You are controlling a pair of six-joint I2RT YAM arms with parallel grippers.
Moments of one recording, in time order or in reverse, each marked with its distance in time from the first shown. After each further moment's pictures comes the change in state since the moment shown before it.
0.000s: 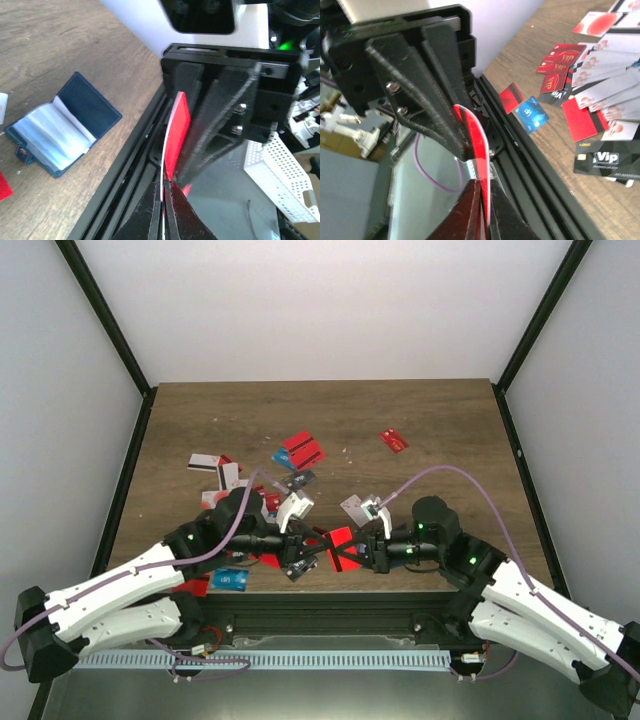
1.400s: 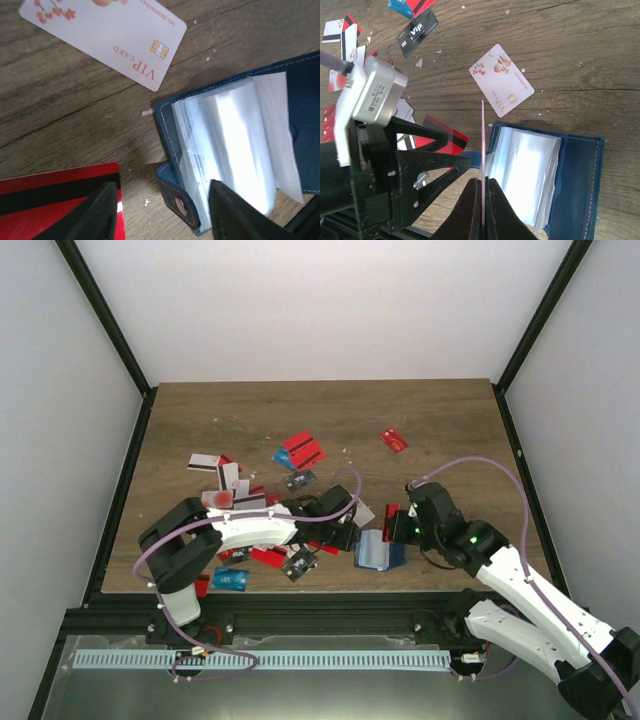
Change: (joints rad) left arm -0.034 0.834 0.292 -0.051 -0.403 -0.130; right arm -0.209 0.105 0.113 -0.492 0.605 0.128
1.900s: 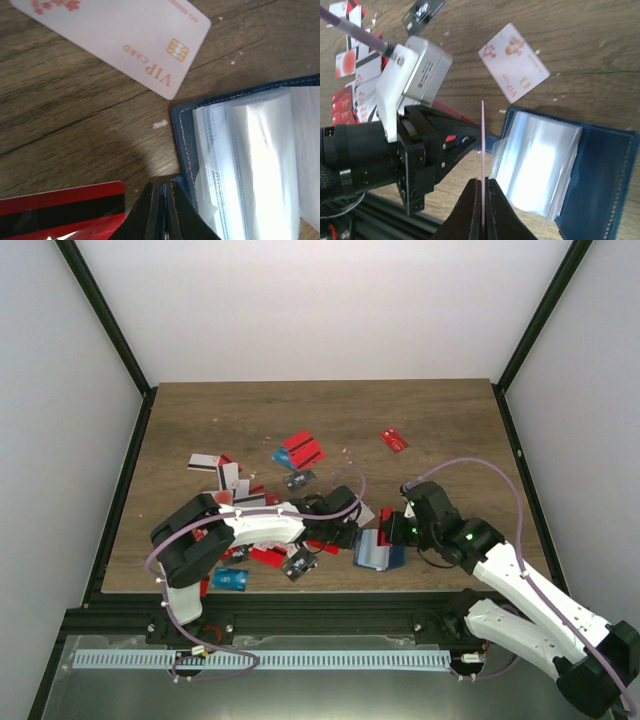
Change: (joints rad) left arm -0.002 0.088 0.053 -0.011 -0.010 -0.022; right arm 0.000 0.018 0.000 -0.002 -0.055 0.009
